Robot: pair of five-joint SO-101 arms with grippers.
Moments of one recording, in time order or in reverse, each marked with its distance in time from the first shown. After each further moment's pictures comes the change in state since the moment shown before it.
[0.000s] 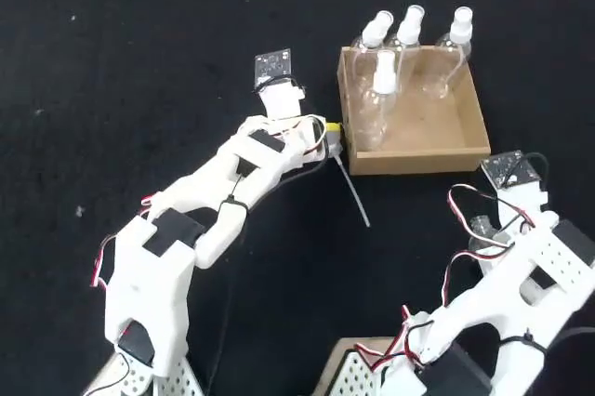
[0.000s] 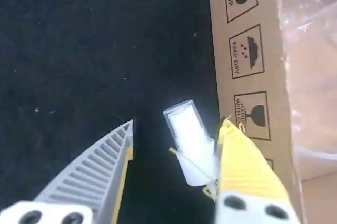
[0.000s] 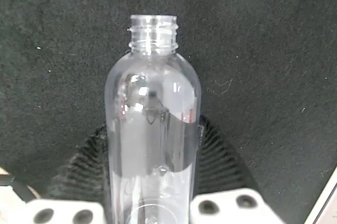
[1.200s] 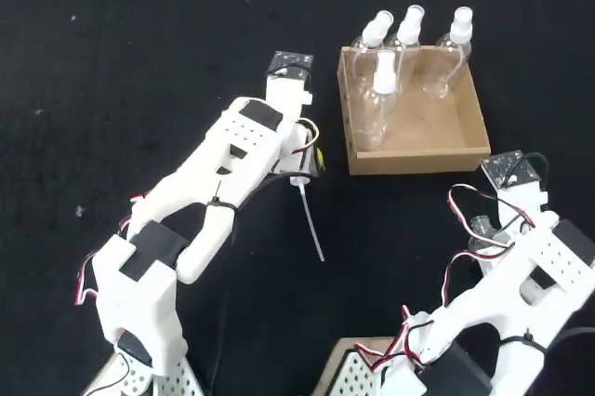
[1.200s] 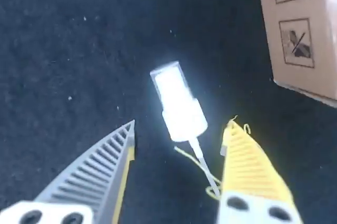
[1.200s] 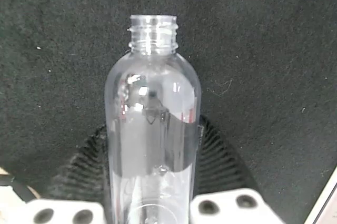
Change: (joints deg) left arm -0.5 -9.3 -7.8 39.7 -18.3; right arm 0.0 0.0 0.0 0.0 0.0
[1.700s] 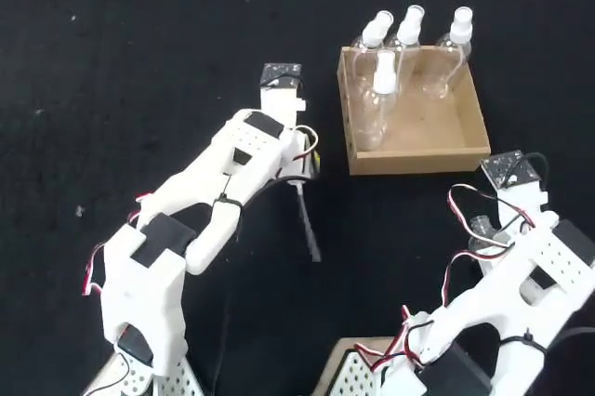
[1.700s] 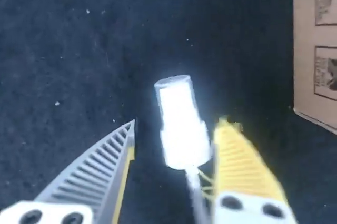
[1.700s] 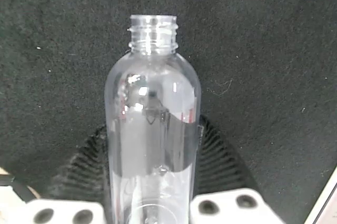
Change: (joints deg) left arm -0.2 4.7 2.7 -7.1 7.6; right arm 0.0 0.0 0.0 0.0 0.0
